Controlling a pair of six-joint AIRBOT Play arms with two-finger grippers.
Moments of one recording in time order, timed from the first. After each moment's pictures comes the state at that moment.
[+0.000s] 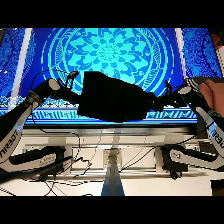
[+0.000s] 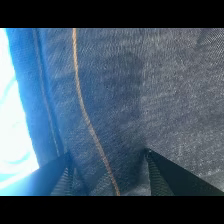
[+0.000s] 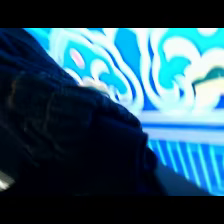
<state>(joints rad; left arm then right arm) -0.19 -1.37 0.81 1.01 -0.92 -1.14 -0.08 -1.35 0.64 -0.68 0.98 1.37</state>
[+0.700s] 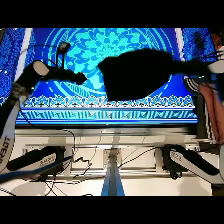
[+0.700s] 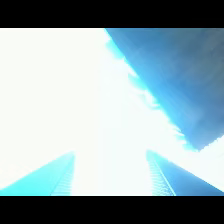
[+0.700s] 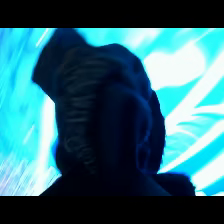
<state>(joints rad) -0.16 -1.25 1.07 1.02 -0.86 -1.06 -0.22 -1.09 1.11 -0.88 0.97 1.35</state>
